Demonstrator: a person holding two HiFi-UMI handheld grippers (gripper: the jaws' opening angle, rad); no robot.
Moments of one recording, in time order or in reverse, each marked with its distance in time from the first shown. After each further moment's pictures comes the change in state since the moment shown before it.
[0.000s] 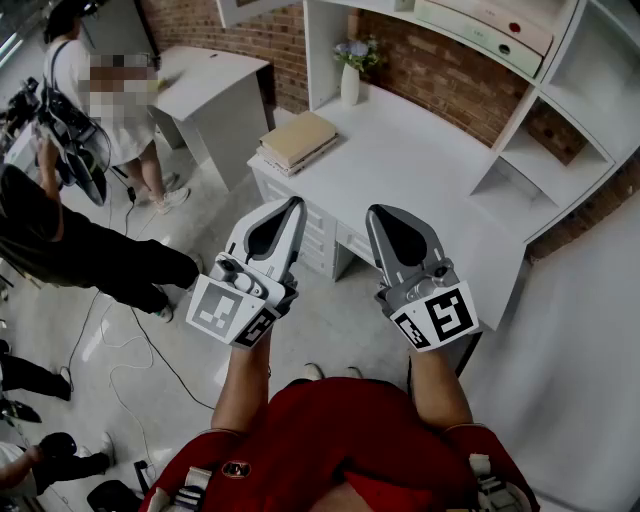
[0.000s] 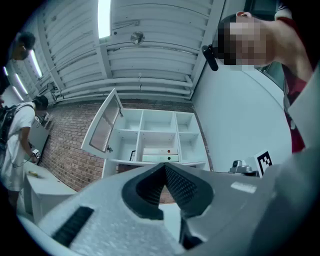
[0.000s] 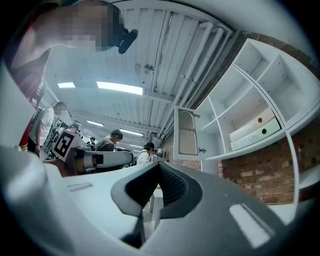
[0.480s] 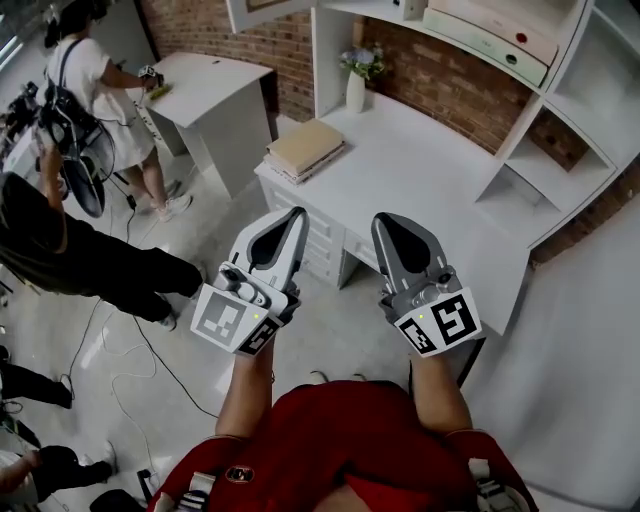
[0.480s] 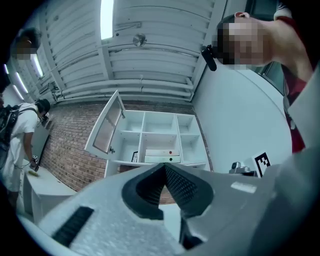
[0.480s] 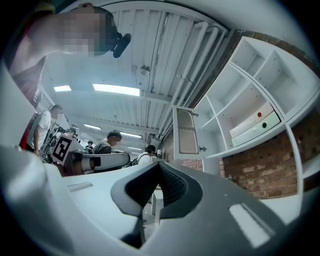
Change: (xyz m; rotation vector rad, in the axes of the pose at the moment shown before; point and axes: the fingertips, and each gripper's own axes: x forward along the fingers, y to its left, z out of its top) left arm -0.021 0.023 0.006 -0.014 -0.012 -0.006; right arm 0.017 0.015 -0.006 0.052 -0.017 -0.021
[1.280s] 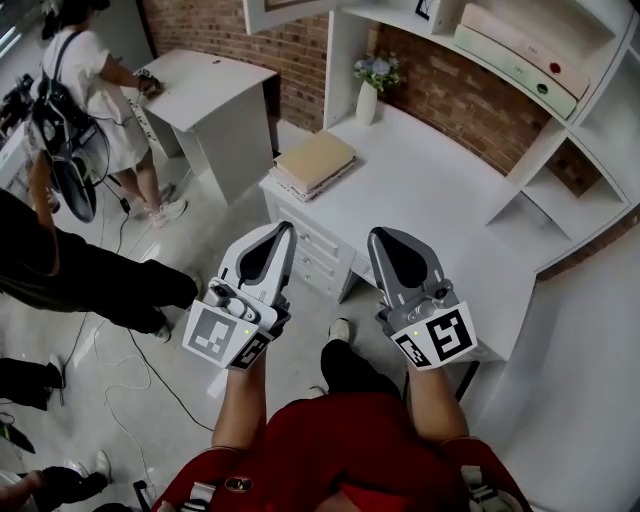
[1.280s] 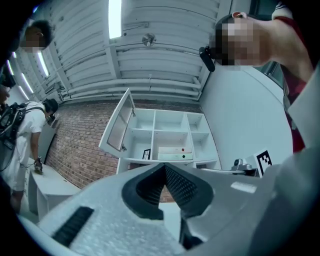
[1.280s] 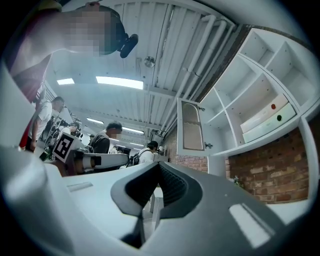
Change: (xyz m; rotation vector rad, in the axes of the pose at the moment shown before) left arm -0.006 0.092 -0.017 -0.007 0.002 0.049; right arm 0.076 0.001 -0.035 -0.049 0.030 0.029
